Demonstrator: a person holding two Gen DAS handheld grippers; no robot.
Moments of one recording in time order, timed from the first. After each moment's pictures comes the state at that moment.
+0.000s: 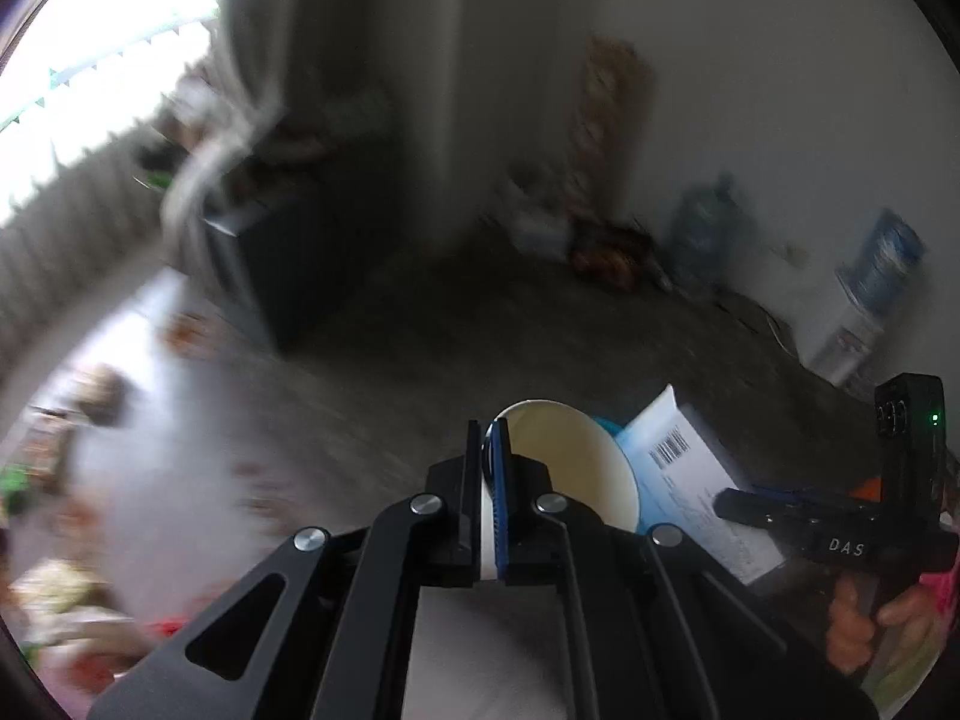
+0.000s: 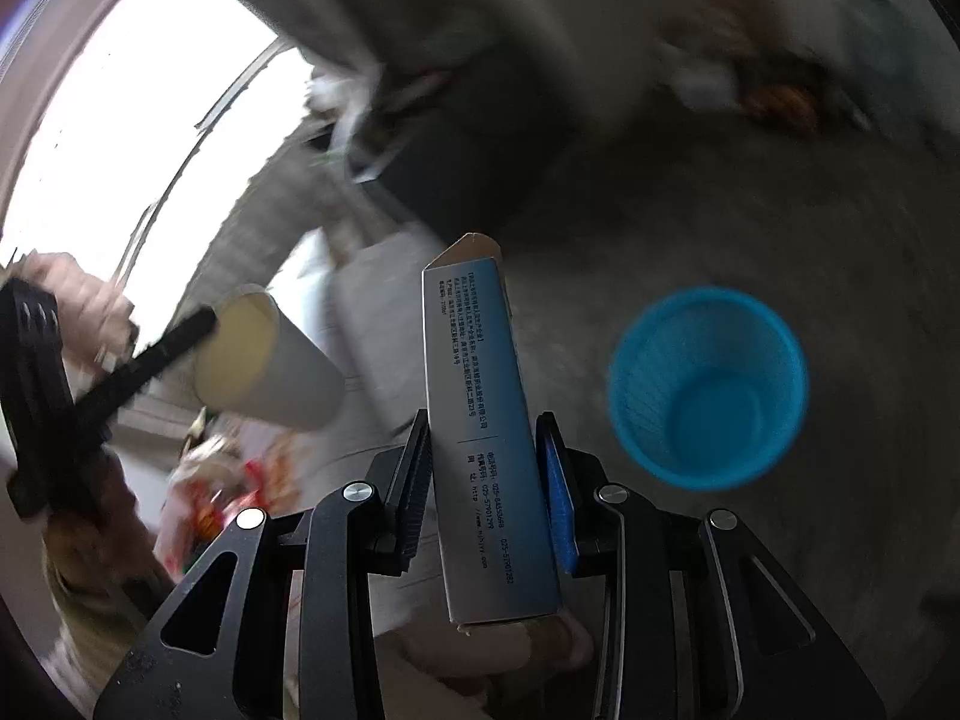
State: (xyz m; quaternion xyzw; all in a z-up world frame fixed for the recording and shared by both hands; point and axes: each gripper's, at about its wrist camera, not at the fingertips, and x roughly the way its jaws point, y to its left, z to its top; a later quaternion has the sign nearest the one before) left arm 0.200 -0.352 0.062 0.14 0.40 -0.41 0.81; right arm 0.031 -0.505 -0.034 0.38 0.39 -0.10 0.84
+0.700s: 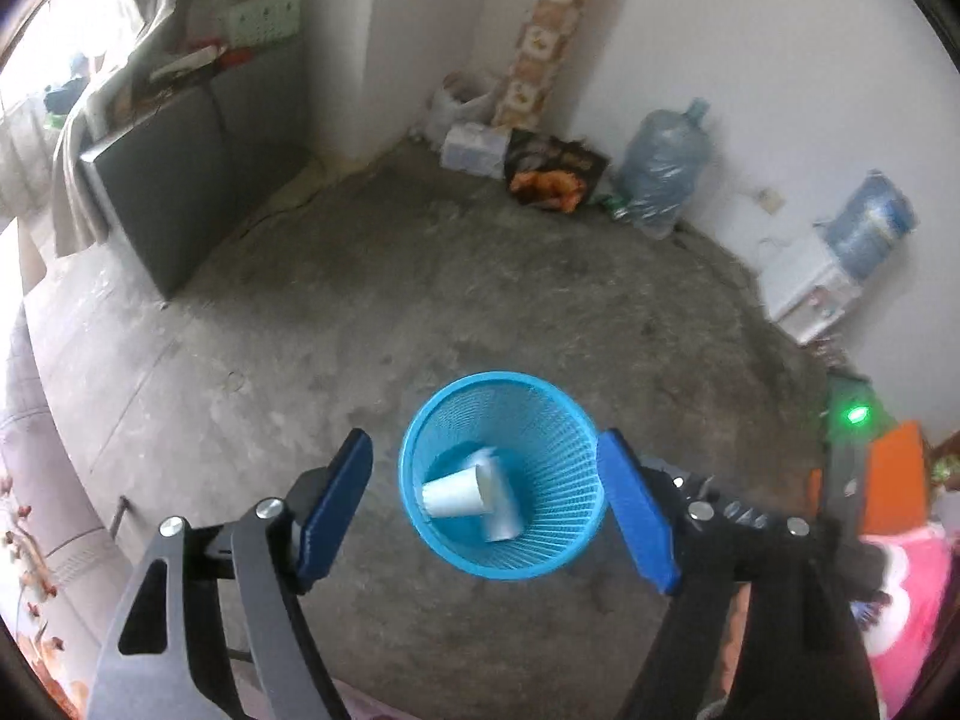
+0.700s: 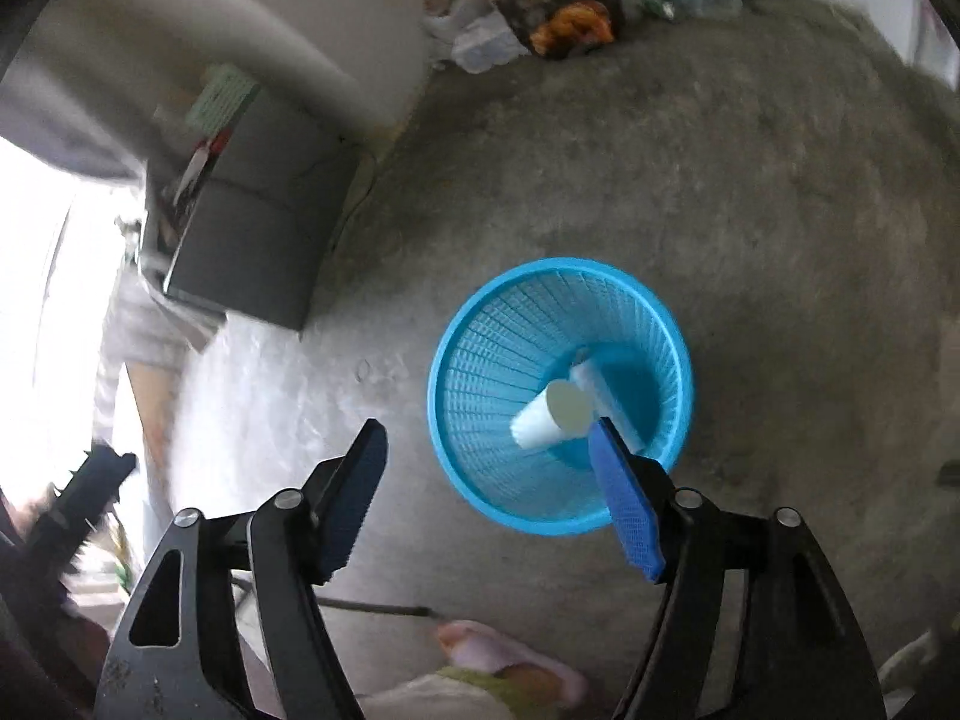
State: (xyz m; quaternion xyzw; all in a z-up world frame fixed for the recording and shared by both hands) left arm 0.198 -0.469 -0.042 0.12 0.47 -0.46 0.75; right arm 0.052 -0.590 -0.139 0.44 0.40 -0.26 0.76
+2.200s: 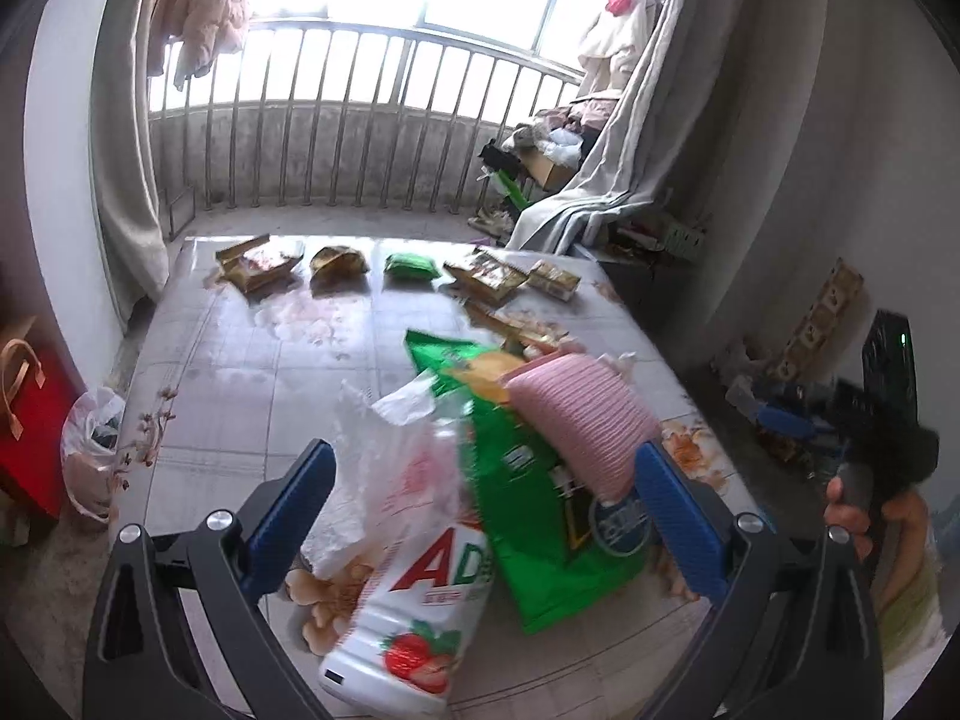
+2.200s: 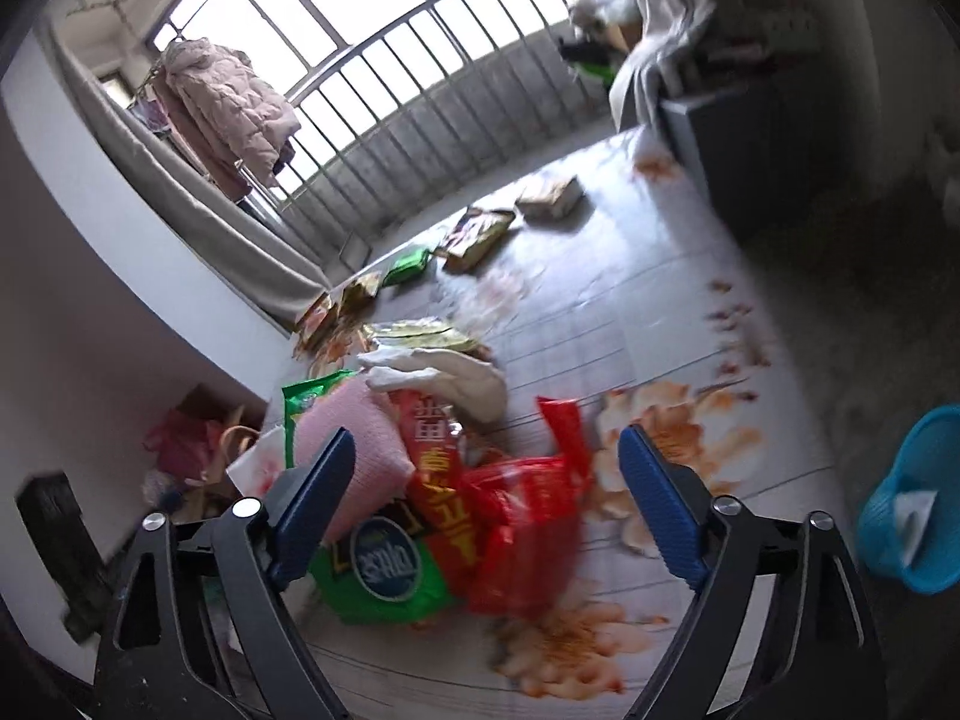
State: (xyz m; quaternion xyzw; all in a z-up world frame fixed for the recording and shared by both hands) left arm 0.111 0.120 0.051 -0.09 0.33 -0.13 0.93; right arm 0.175 -0.245 0.008 0.22 0.40 0.16 0.88
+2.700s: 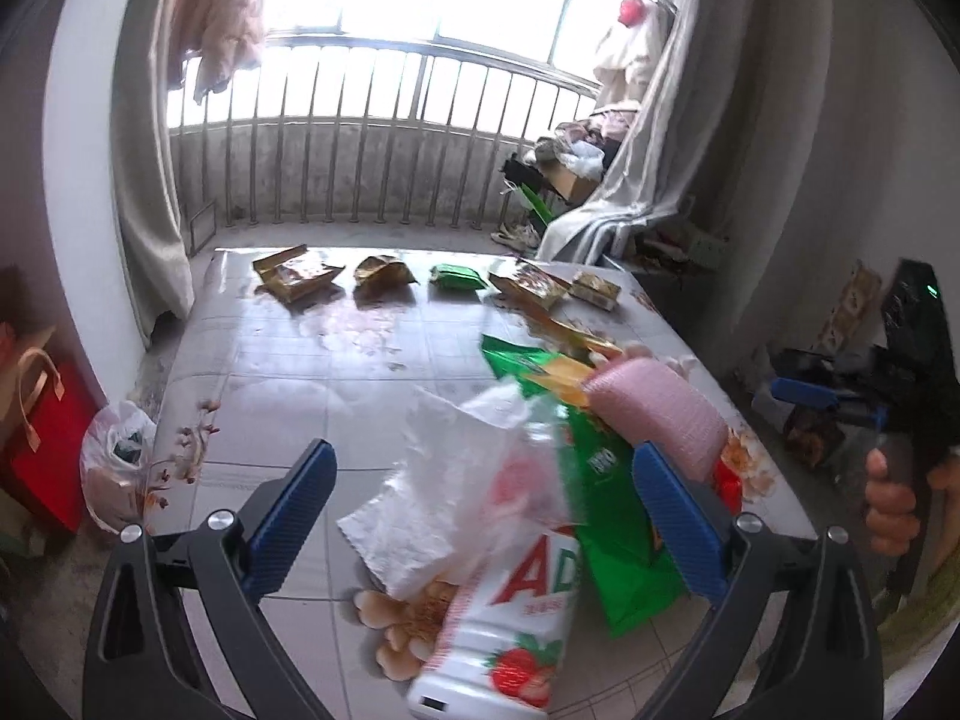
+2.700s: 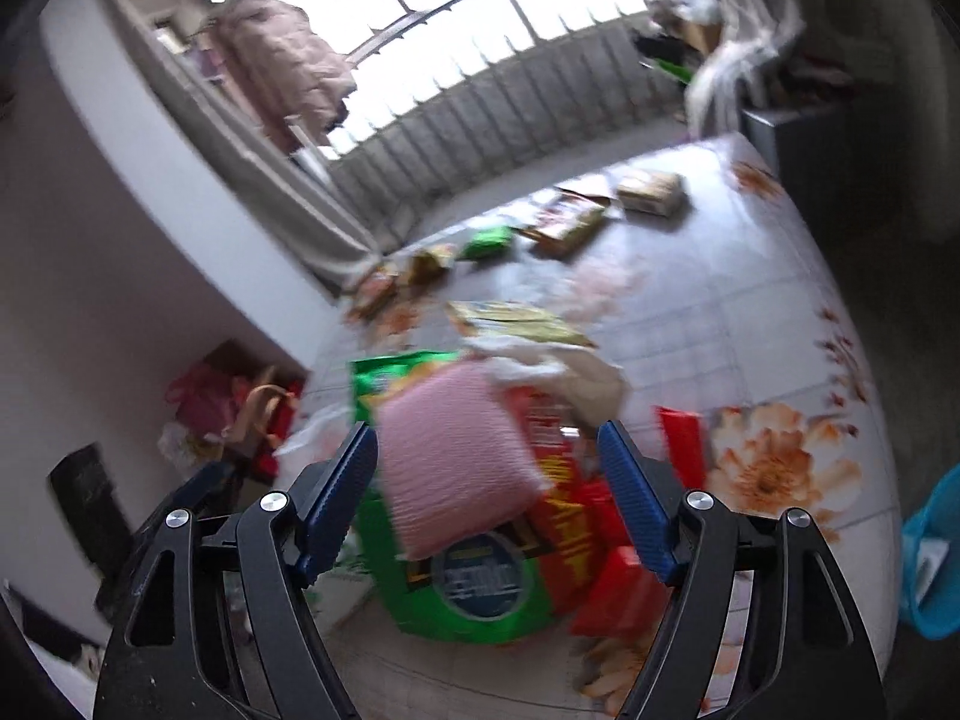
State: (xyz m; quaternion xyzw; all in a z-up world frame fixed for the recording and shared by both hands) left arm 0.117 0.159 0.034 -0.08 0.31 -0.11 0.94; right arm 0.175 -0.171 0.035 0.17 0.39 0.23 0.88
